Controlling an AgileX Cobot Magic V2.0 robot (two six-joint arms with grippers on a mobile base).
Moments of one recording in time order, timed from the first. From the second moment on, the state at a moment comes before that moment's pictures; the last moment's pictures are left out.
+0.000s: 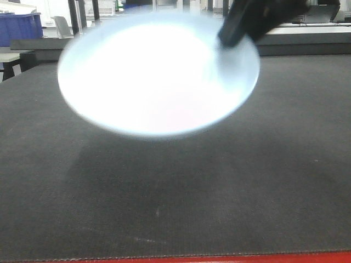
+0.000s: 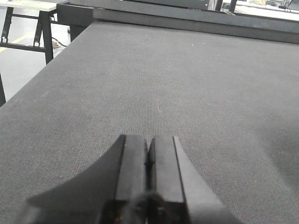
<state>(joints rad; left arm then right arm) -0.06 -0.02 0.03 0.01 0.14 -0.09 0.53 1.31 -1.09 0.25 0.64 -0.07</state>
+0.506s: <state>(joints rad) -0.06 -0.02 0.03 0.01 0.14 -0.09 0.53 0.48 -0.63 0.22 0.29 -0.07</state>
